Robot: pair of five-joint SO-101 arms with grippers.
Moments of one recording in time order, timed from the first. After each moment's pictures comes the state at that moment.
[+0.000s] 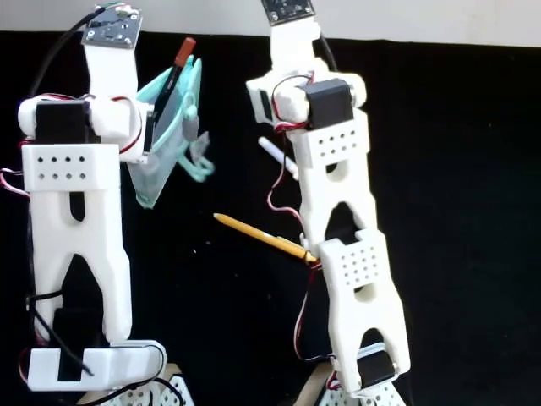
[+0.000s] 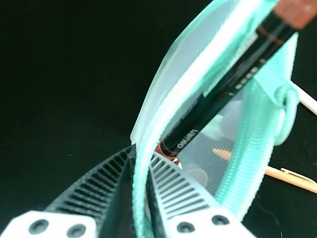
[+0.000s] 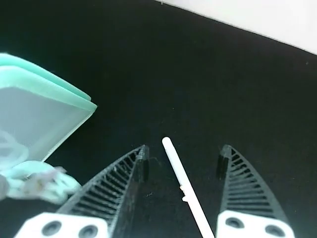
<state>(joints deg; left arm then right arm) -8.7 -4.4 -17.1 93.5 -2.0 -21.5 47.1 -95.3 100.4 2.1</state>
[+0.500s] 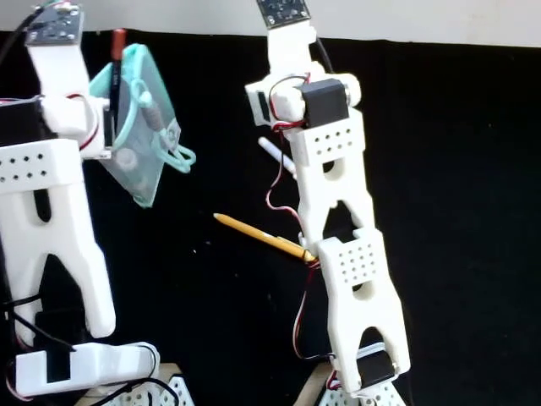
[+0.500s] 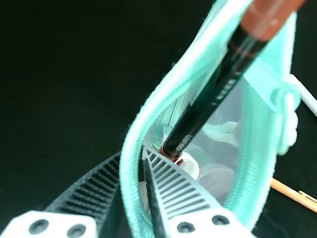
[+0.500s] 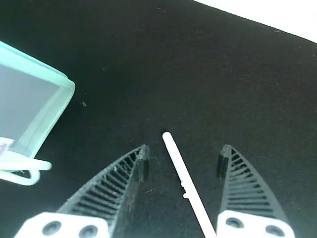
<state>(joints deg) -20.0 2.2 -17.7 91.0 -1.6 -21.5 48.4 -95.3 100.4 2.1</state>
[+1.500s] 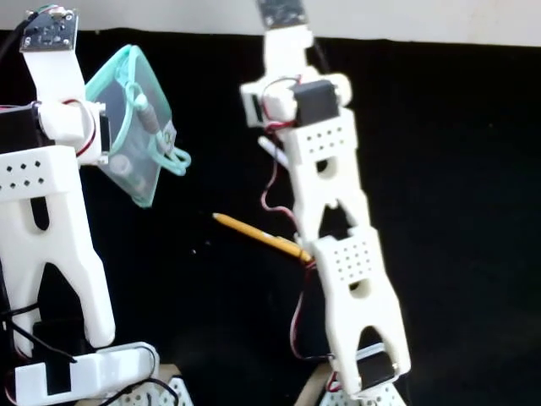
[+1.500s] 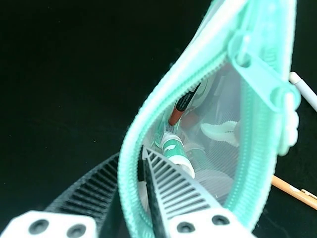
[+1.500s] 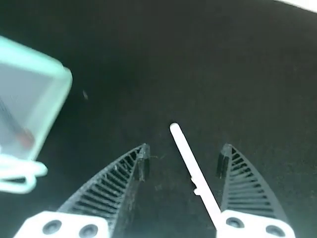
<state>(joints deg) -20.1 -1.4 -13.9 90.5 -1.7 -22.4 52.8 -95.3 100.1 0.5</state>
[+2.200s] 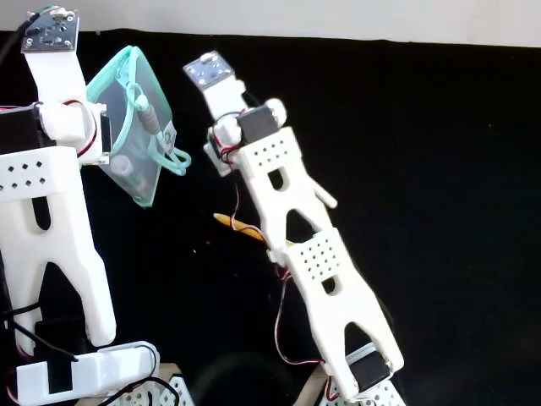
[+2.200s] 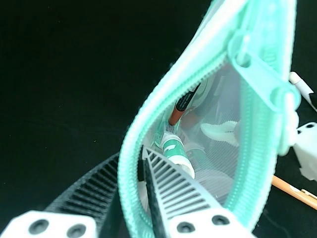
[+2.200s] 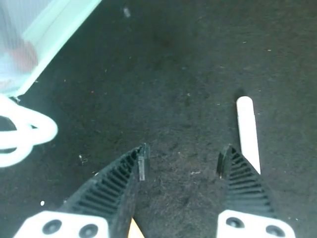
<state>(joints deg) -20.1 -1.5 -13.9 90.5 -1.7 -31.1 67.0 -95.3 100.4 8.3</state>
